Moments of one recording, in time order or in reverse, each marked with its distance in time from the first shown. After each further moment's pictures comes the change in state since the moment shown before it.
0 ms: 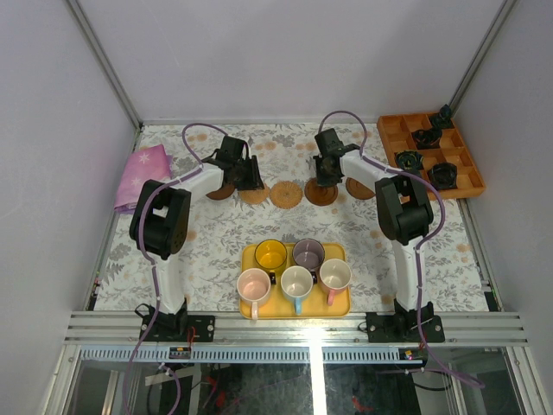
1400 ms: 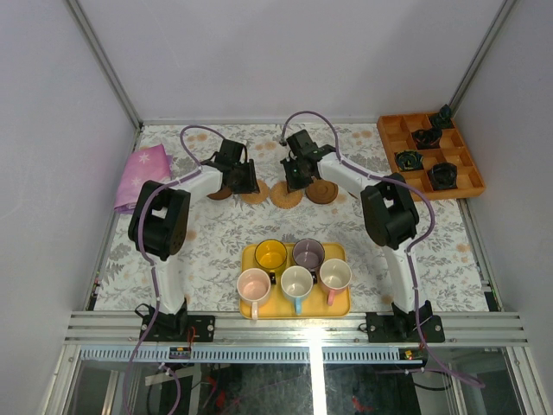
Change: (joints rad) left arm 0.008 -0.013 -0.038 -0.010 -0.056 0.011; right arm 0.162 0.020 0.107 -0.022 -0.203 -0.064
